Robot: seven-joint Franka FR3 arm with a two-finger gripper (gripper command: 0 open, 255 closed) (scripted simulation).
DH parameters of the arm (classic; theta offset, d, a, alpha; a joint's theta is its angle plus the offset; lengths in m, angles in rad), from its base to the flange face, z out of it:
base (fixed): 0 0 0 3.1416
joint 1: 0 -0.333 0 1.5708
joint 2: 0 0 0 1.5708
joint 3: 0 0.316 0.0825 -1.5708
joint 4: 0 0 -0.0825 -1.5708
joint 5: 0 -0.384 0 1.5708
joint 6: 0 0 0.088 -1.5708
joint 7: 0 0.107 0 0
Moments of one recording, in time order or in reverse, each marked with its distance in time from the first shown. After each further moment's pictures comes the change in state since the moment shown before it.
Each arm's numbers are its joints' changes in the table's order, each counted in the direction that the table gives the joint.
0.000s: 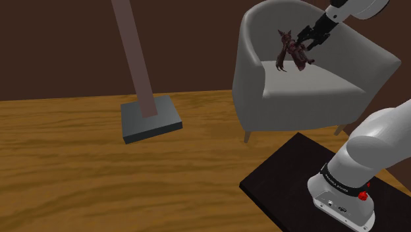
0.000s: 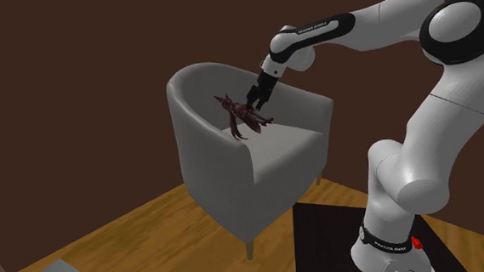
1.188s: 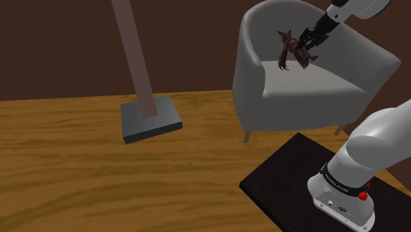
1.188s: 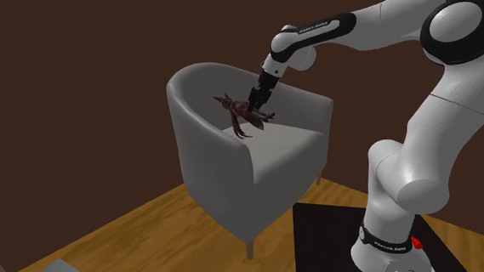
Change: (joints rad) arm 0.004 -0.005 -0.002 -0.003 0.005 0.014 0.002
